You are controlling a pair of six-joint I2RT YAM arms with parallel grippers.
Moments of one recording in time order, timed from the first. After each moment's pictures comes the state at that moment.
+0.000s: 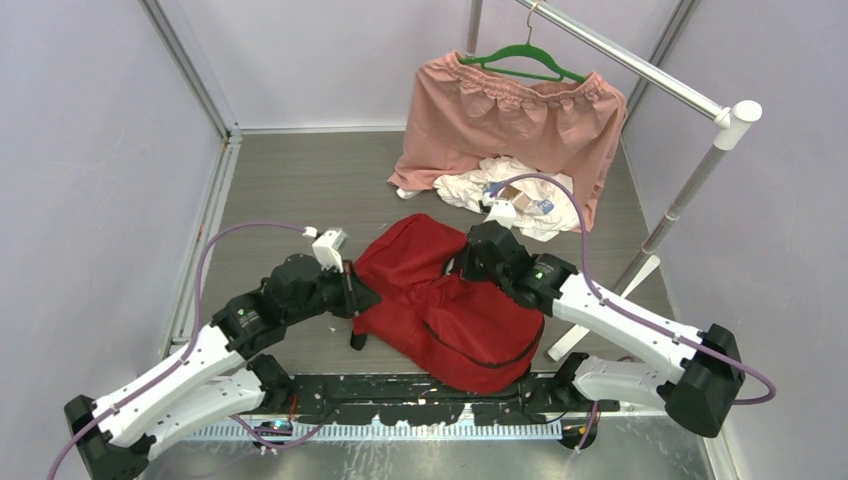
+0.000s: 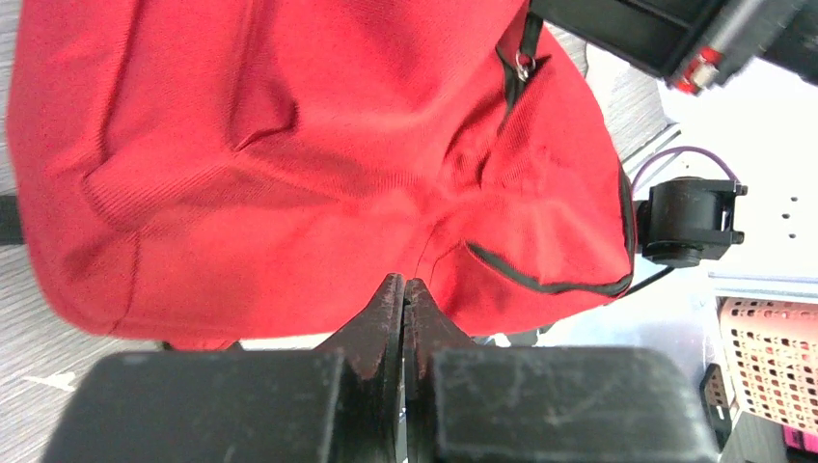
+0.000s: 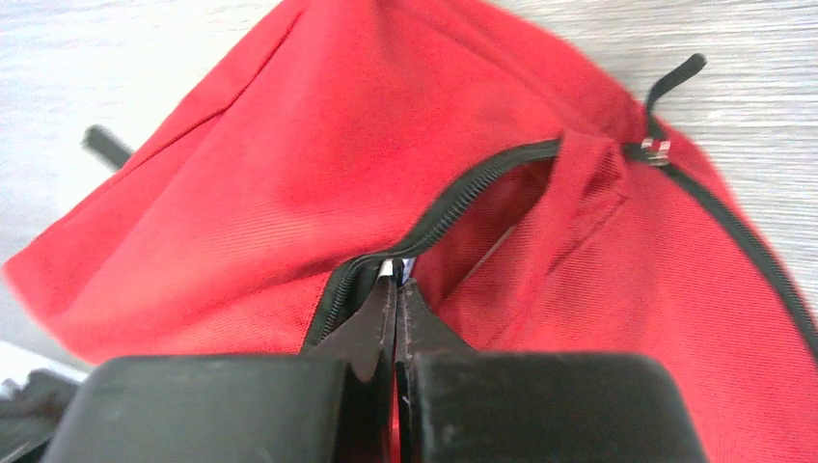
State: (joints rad) left arm -0.83 0.72 0.66 -0.43 0.06 -0.71; right arm 0.86 1.09 0.87 -0.44 0.32 0.74
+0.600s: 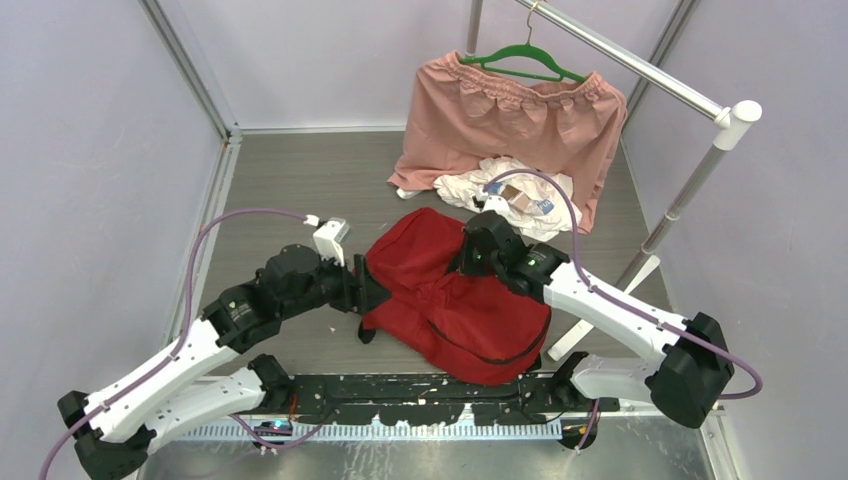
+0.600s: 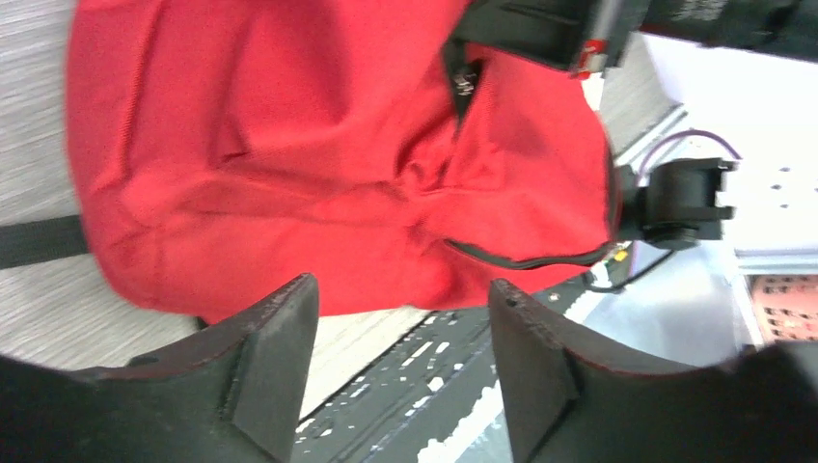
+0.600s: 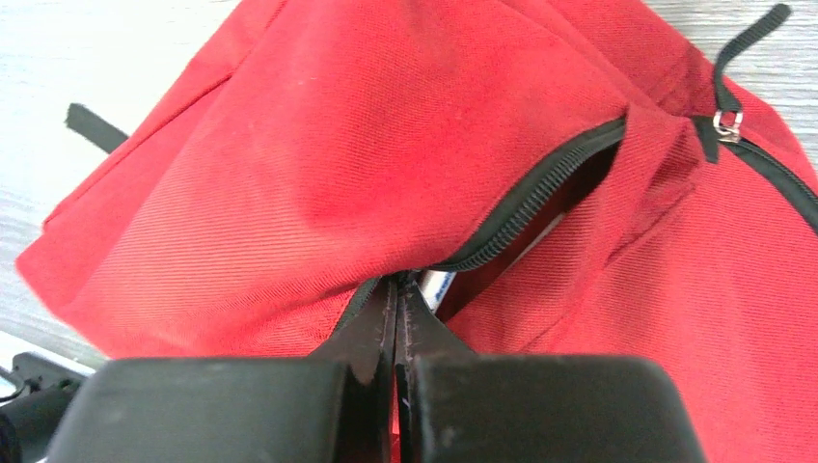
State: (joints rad) left arm -0.84 0.73 0.78 -0.54 0.03 -0.60; right arm 0.76 1.19 0.89 -0.44 0.23 0.68
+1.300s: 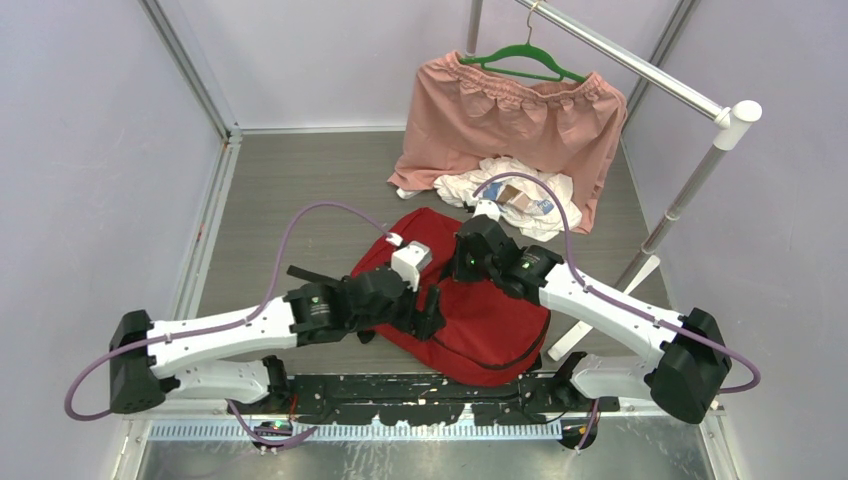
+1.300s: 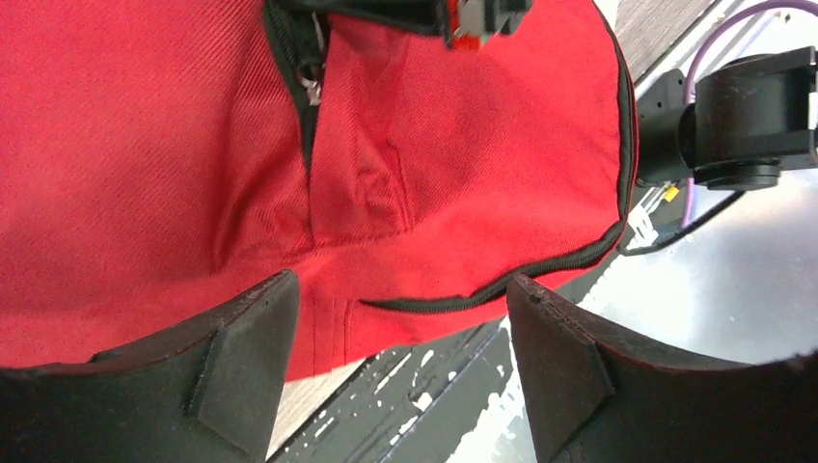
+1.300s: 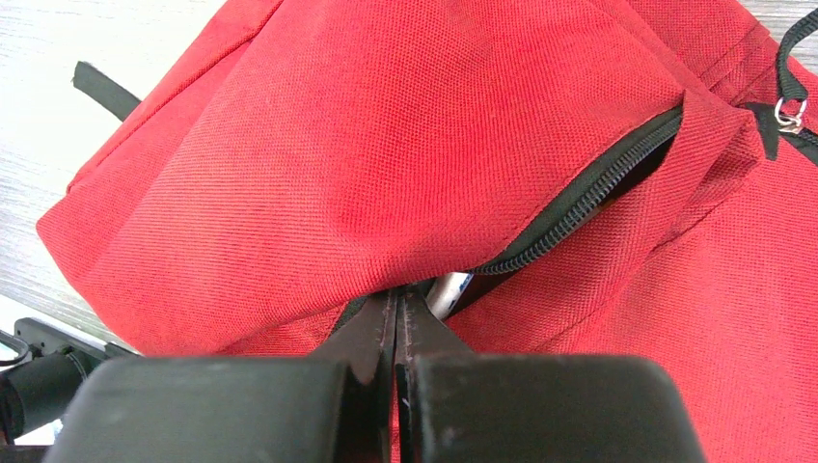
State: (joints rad) left arm -1.21 1.08 0.85 -0.35 -0.17 -0.60; right arm 0.82 1.21 0.90 -0.44 0.20 0.68
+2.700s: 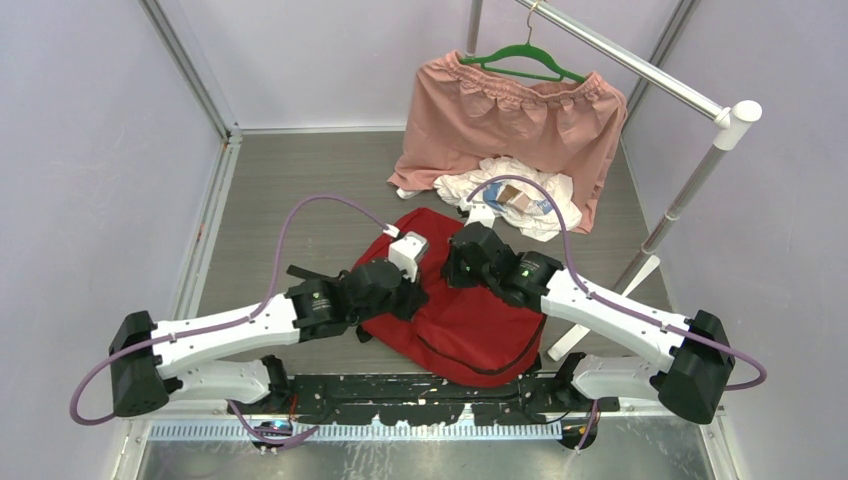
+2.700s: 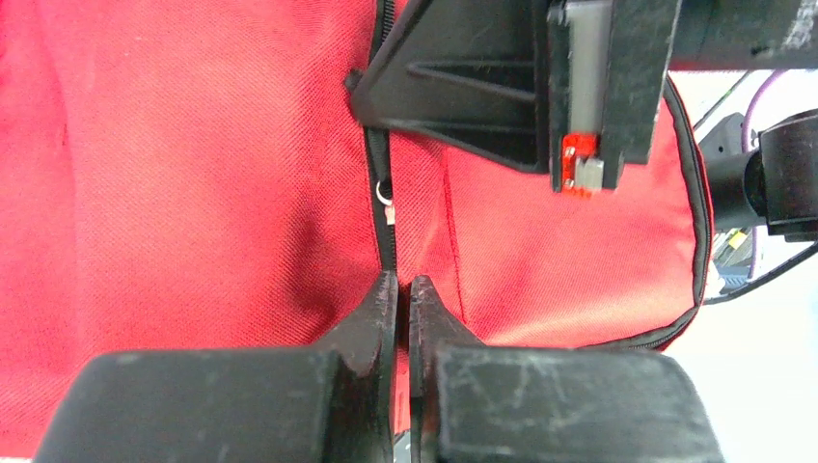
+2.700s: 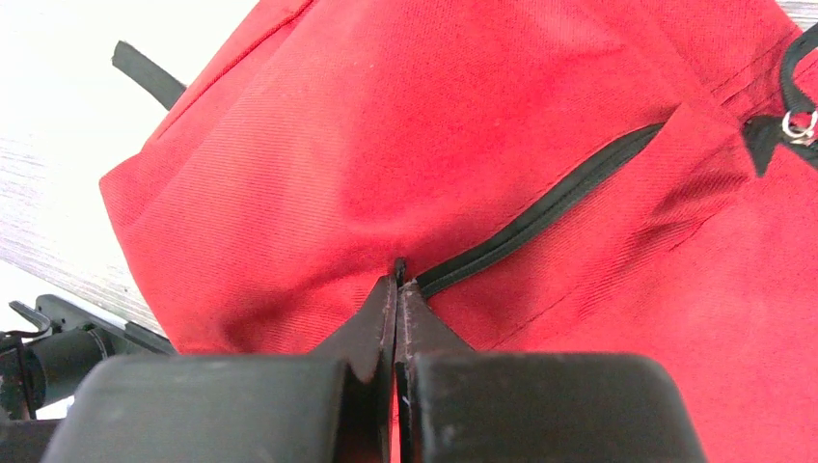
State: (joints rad) left arm -1.16 1.15 0.86 -0.26 -0.23 -0.47; right arm 0.89 1.18 0.91 -0.45 0.24 0.70
